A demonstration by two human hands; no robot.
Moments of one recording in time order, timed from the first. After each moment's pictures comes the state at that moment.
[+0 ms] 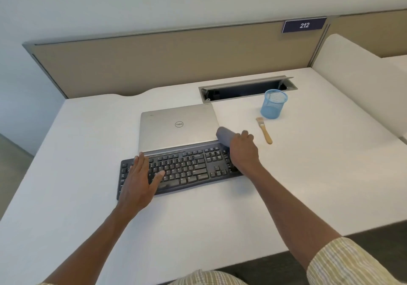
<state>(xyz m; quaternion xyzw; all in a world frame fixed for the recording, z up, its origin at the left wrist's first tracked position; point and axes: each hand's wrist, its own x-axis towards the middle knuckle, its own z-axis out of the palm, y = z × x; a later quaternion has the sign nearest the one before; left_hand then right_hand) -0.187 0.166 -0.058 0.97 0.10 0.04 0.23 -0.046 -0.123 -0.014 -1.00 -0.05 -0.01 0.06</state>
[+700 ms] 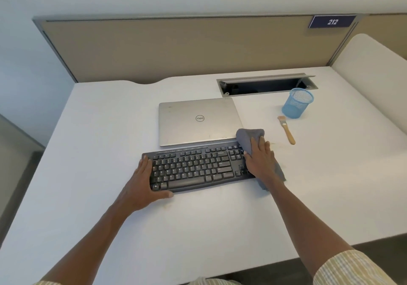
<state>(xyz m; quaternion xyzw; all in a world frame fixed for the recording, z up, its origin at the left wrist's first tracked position) -0.199 0.257 -0.075 0.95 0.09 -0.09 0.30 -0.046 -0.100 -0.076 -0.99 -0.03 0.08 0.11</state>
